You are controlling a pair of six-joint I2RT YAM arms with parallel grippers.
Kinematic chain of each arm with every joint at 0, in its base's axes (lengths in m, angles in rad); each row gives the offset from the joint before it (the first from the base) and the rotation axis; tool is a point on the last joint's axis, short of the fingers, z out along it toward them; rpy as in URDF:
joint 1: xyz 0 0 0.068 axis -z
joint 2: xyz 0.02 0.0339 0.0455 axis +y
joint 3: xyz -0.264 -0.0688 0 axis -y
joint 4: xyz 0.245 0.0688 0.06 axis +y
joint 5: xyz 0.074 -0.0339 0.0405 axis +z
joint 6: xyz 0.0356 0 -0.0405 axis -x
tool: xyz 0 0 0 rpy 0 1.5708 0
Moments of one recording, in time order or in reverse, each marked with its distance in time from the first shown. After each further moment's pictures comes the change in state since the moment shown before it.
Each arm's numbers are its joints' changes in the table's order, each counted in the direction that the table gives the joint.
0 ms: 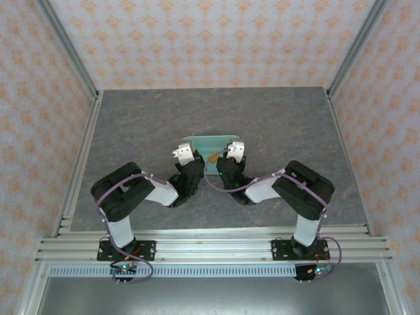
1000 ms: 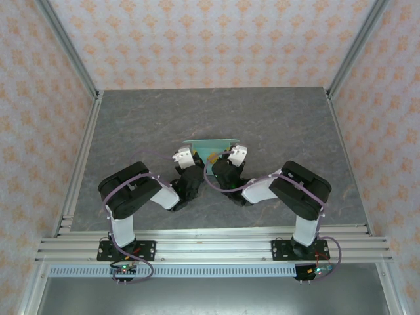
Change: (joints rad) left arm 0.026 0.061 -0.037 -0.154 0.046 -0.035; right arm -0.032 0.018 0.029 0.094 -0.080 -0.267
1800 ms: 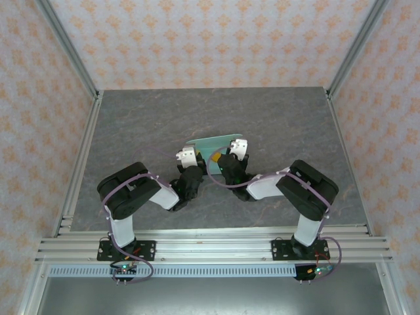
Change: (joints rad) left arm -0.001 -0.009 -0.005 -0.014 -0.077 -0.097; right arm 0.072 -0.049 0.000 0.044 0.097 0.208
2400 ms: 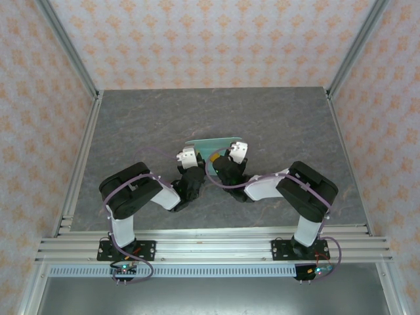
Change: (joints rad) left arm 0.019 0.014 0.010 0.000 0.062 0.001; right arm -0.046 -0.004 0.028 0.118 -0.061 -0.193
